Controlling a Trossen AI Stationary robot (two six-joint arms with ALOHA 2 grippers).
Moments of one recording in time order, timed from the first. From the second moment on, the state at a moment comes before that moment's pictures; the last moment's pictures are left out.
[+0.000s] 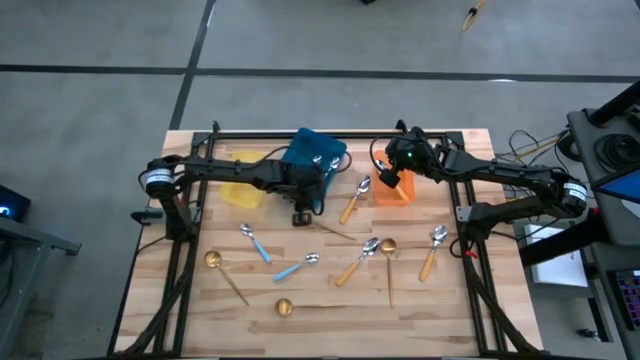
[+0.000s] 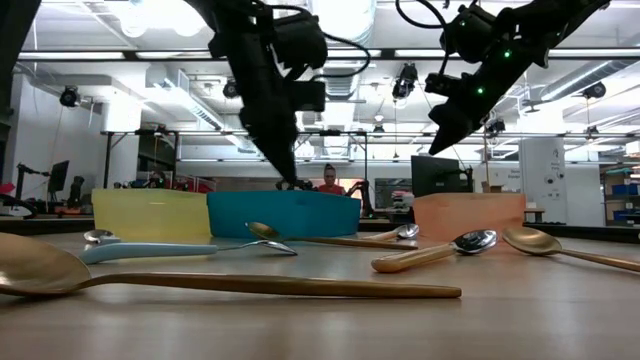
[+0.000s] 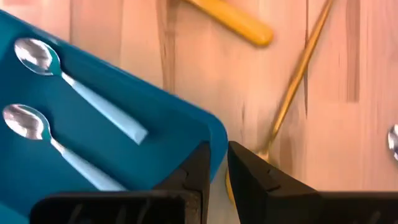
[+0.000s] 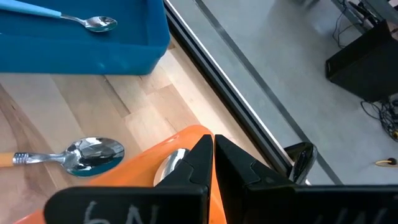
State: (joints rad) left arm 0.18 1.79 1.30 -0.64 -0.04 0.17; right arm -0.48 1.19 0.75 -0.26 0.33 -0.16
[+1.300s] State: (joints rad) left arm 0.17 1.89 1.35 -0.52 -0.10 0.13; right arm -0.49 1.19 0.75 -0.26 0.33 -0.18
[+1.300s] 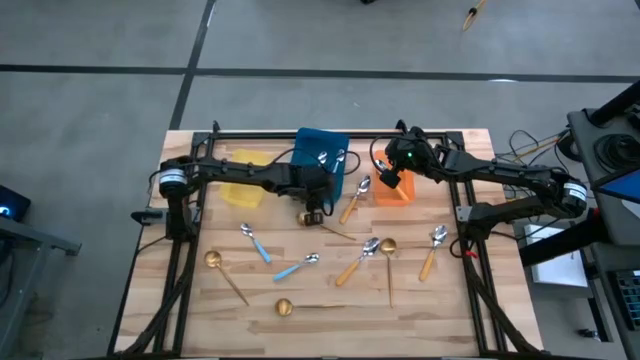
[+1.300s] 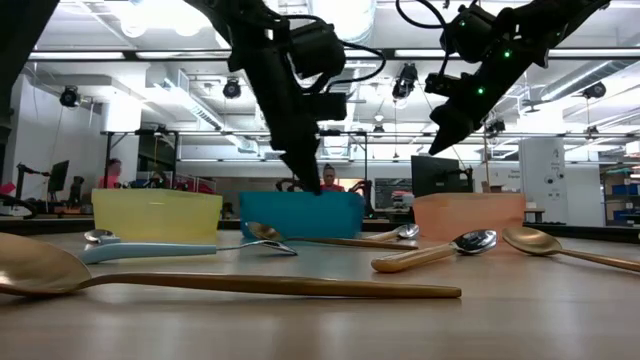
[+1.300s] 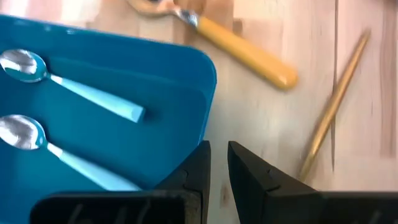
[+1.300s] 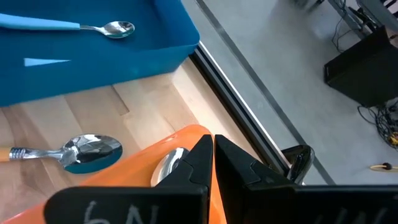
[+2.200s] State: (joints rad) left arm 0.17 1.89 1.33 -0.45 -0.05 0.18; right arm -0.49 1.19 0.75 -0.25 0.33 -0.18
